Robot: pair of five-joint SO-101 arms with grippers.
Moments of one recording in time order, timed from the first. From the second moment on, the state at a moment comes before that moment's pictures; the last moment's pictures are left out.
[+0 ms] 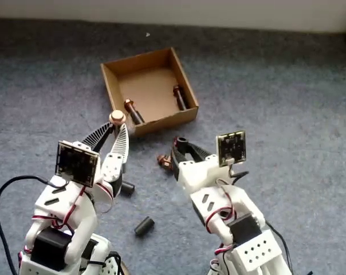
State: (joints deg) left arm 12.3 -92.5 63.6 49.8 2.5; right arm -32.5 -82.3 83.3 28.0 -13.8
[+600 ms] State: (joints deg) left arm 25.5 -93.2 63.6 45.2 8.4; right arm -43.3 -103.1 96.0 15.7 3.8
